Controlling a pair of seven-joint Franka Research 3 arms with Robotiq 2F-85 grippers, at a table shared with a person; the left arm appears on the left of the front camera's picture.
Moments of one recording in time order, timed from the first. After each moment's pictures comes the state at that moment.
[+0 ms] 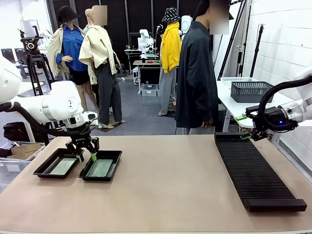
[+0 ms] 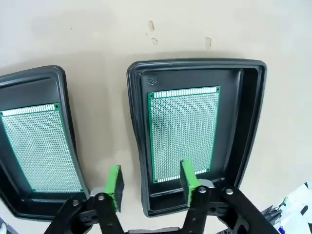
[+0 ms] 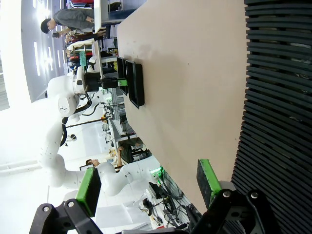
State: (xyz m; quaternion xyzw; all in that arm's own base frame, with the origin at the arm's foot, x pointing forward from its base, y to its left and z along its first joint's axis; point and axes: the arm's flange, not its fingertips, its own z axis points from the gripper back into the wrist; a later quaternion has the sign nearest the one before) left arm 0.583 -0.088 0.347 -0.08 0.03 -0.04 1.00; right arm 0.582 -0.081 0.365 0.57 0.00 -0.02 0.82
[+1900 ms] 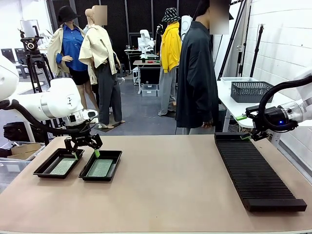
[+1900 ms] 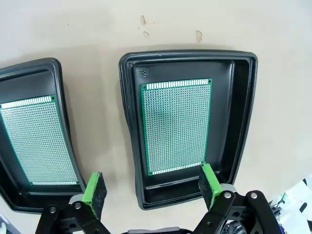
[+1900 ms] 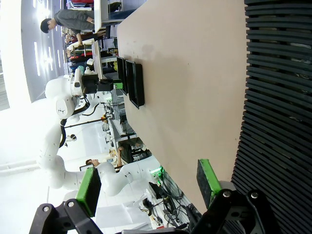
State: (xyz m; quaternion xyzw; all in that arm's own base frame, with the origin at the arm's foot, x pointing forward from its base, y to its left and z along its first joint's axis) left arm 0.577 -0.092 0.355 -0.08 0.03 -0.04 1.00; right arm 0.582 -0.081 0.365 0.57 0.00 -0.02 0.82
